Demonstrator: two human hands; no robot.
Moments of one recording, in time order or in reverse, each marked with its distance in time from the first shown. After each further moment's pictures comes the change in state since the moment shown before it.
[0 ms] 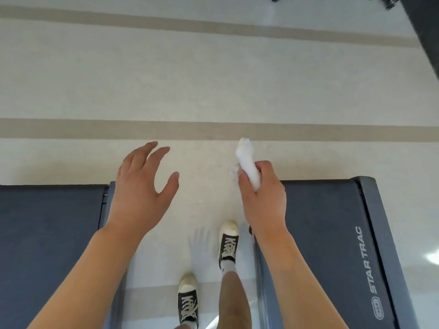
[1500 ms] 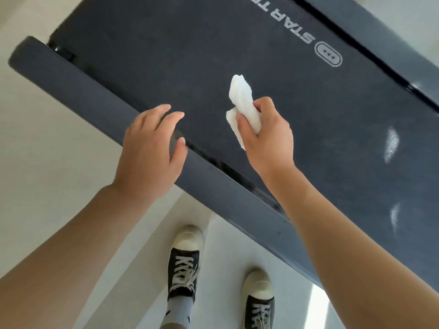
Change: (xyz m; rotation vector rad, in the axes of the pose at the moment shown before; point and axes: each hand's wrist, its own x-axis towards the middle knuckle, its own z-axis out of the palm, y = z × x) left_hand -0.286 0.048 0.638 0.264 -0.636 0.858; right_hand -0.246 0.687 -0.021 -0.043 0.539 0.562
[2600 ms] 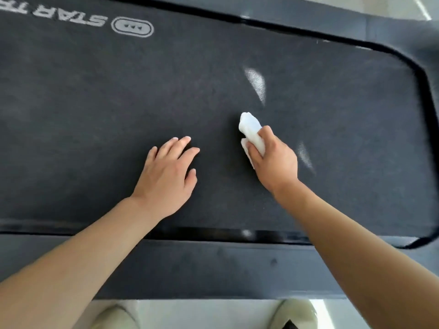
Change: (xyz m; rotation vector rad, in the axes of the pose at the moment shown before) left_hand 0.051 0.233 0.289 0.151 -0.330 0.623; right_hand -0.055 0.397 -0.097 -0.233 0.375 0.305
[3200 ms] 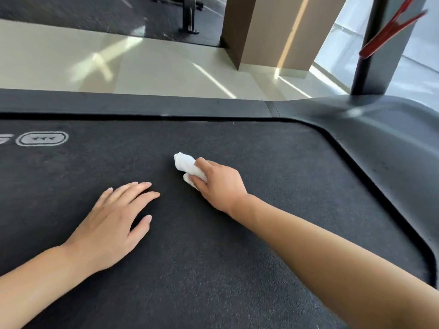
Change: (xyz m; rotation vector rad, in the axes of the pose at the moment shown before) left_hand 0.143 -0.005 0.022 0.114 0.140 0.326; right_hand 0.137 0.066 0.002 -0.104 0.133 -0.330
